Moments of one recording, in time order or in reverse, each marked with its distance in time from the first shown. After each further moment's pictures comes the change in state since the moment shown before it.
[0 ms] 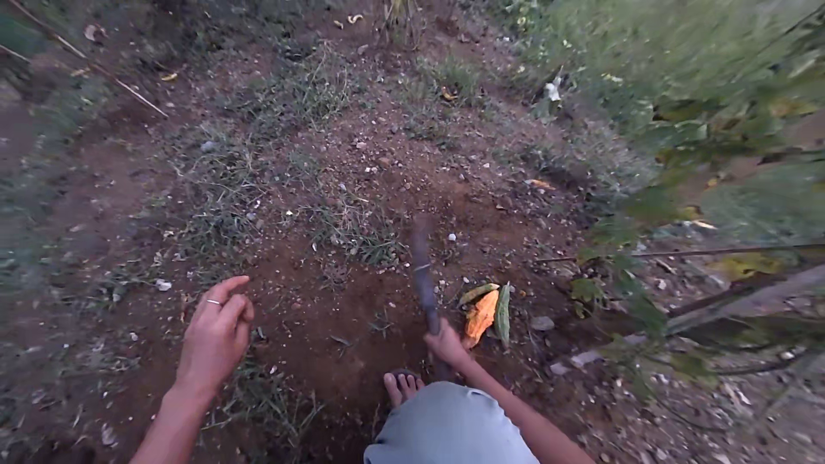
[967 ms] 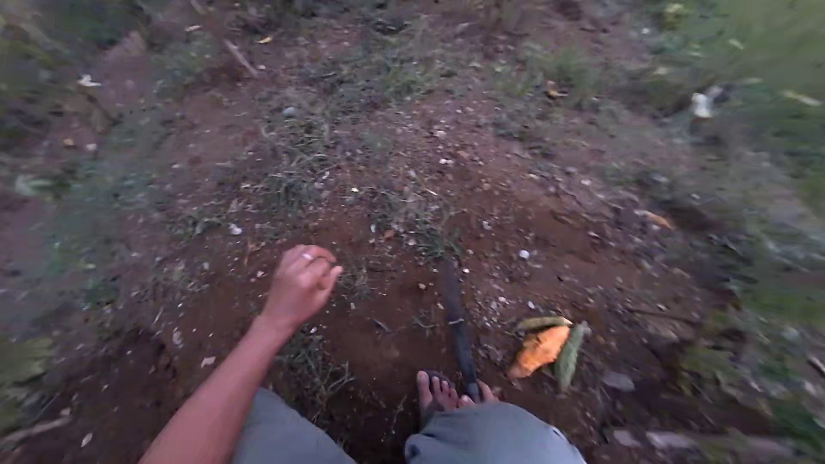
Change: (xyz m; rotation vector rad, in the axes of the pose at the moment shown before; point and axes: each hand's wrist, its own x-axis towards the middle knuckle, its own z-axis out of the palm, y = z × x) left_hand 0.003 0.004 0.016 0.000 0.172 0.085; right_hand -0.056 0.048 0.025 -0.218 -0.164 0.073
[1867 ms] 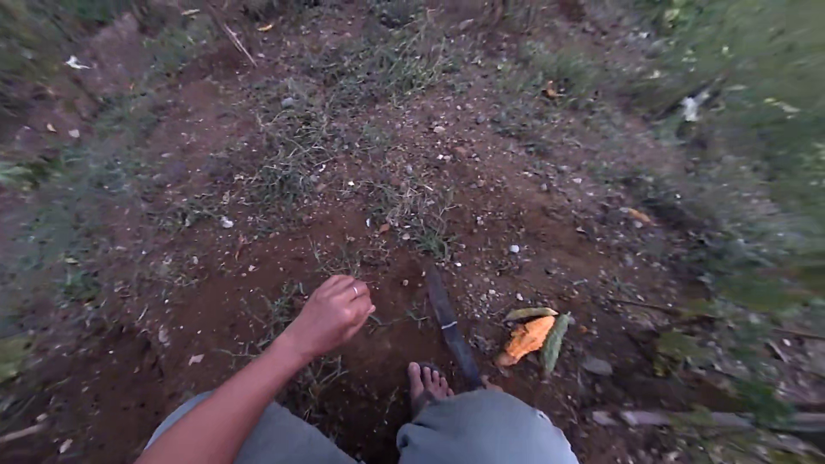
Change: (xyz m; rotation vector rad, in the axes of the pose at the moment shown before) left_hand -0.012 0.050 0.018 -0.110 -0.236 0.233; right_hand -0.053 -0.030 -0.054 -0.331 -0.160 -0.015
